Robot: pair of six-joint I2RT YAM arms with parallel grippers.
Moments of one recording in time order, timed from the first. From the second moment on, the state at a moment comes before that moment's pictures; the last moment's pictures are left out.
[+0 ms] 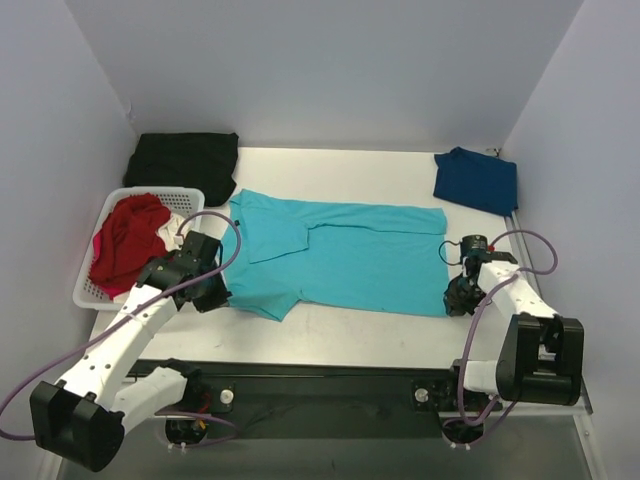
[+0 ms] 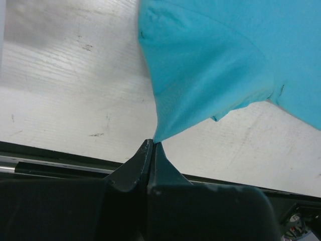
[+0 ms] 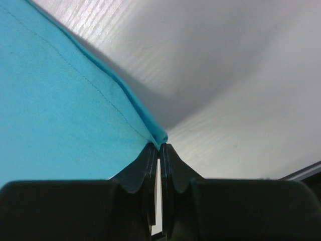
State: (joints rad) left arm -0.37 1.01 0.85 -0.99 -0.10 -0.76; right arm -0.09 1.32 0.67 -0.78 0.15 0.68
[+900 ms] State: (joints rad) left arm -0.37 1.36 1.22 -0.94 -0.21 -0.66; right arm -0.09 1.42 0.99 -0.86 0.18 0.69
